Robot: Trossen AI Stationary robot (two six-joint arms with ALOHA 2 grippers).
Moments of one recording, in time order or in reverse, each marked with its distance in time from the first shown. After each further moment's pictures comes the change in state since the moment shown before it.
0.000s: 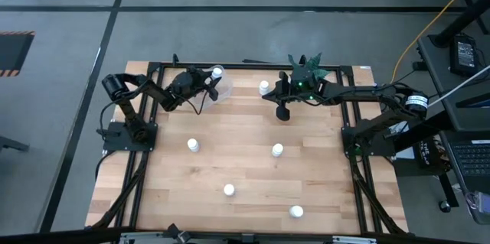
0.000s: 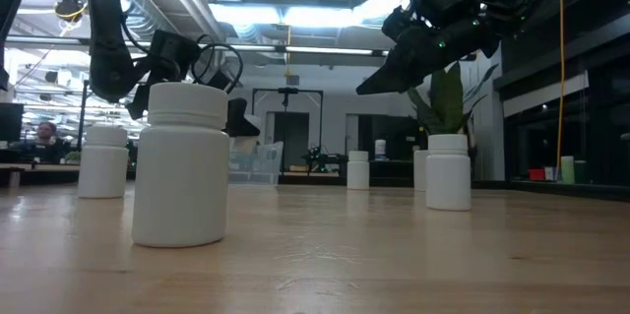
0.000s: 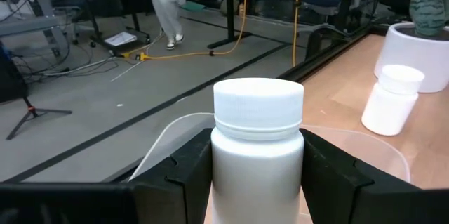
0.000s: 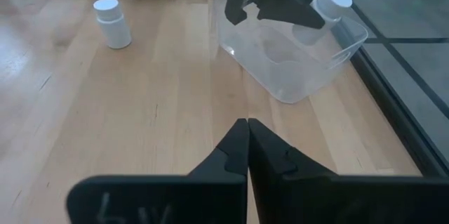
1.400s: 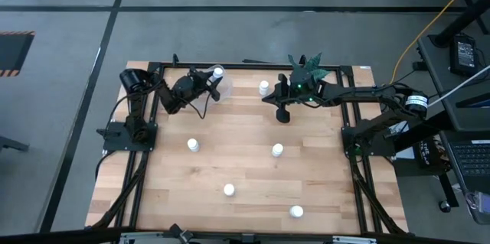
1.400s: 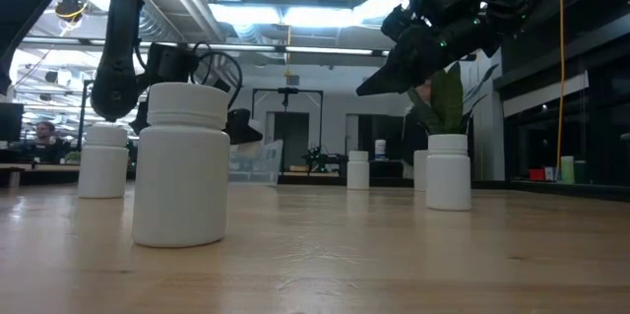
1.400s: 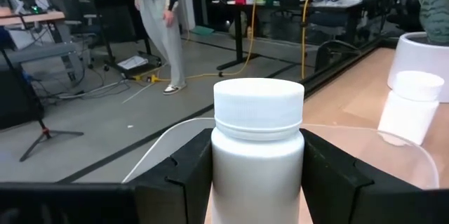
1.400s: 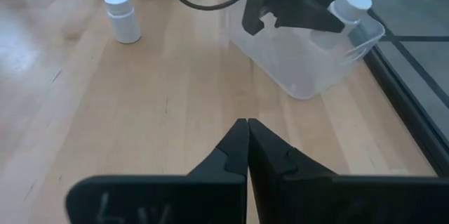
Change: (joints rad) left arm -0.020 0.195 0.000 0.285 -0.051 0.038; right arm 0.025 0.000 -0.001 -0.016 0.002 0.000
